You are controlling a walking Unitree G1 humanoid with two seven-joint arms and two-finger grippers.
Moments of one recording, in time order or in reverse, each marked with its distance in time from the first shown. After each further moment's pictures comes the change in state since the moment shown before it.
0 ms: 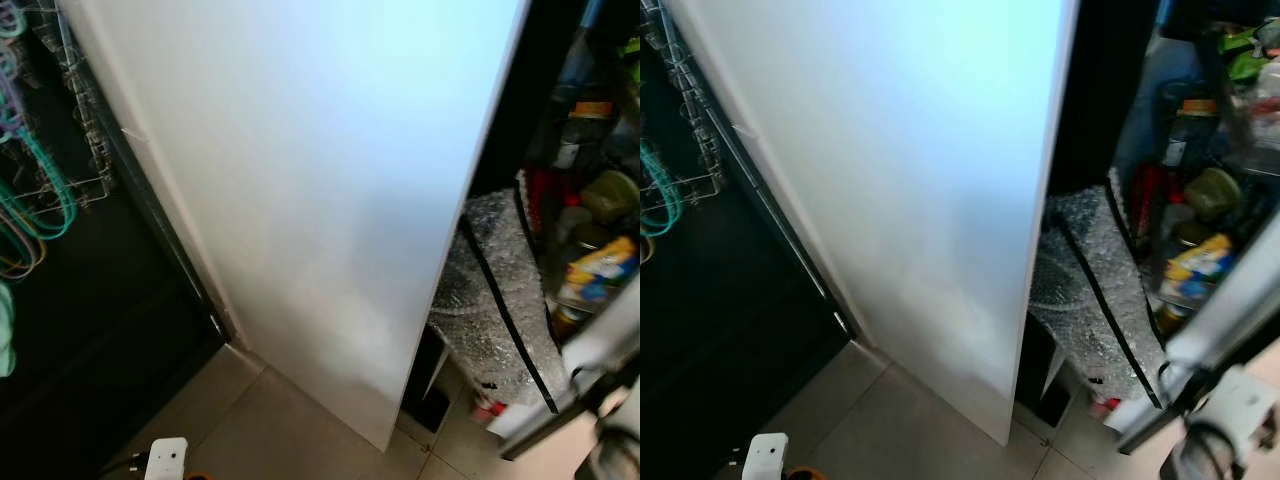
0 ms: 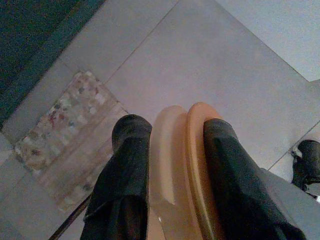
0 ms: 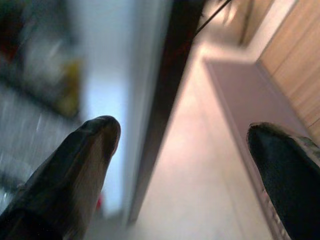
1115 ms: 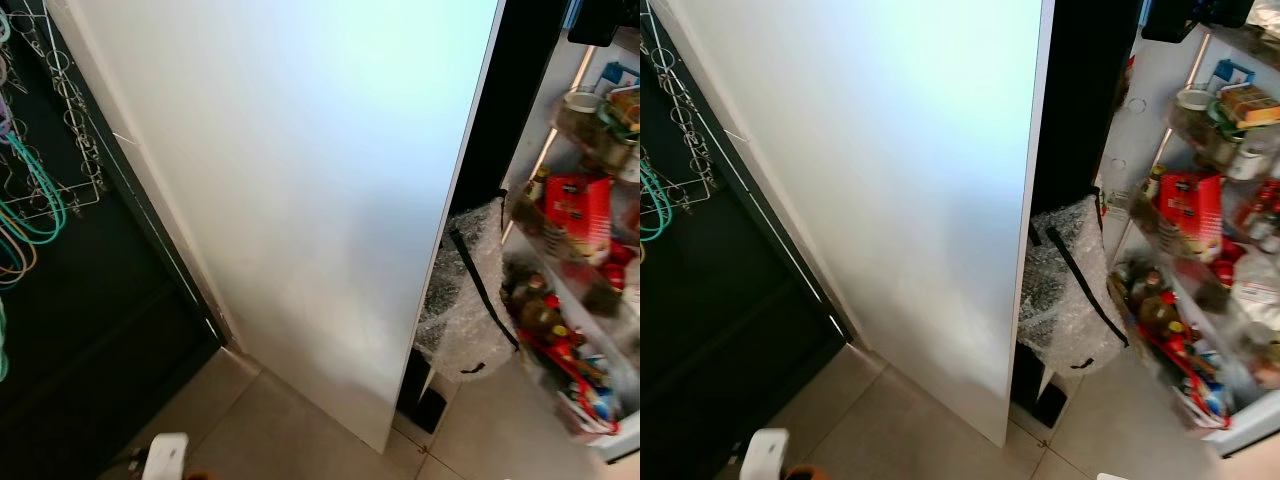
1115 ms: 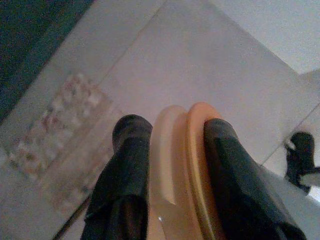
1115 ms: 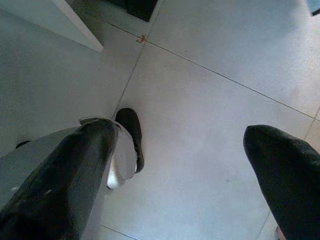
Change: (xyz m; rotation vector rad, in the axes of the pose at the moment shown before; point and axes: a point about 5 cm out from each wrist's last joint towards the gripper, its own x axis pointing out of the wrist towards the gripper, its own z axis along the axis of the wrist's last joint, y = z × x) left arm -0.002 0.012 -0.002 0.025 0.012 -0.025; right arm -0.093 0.019 -0.145 -0.266 0.669 0.444
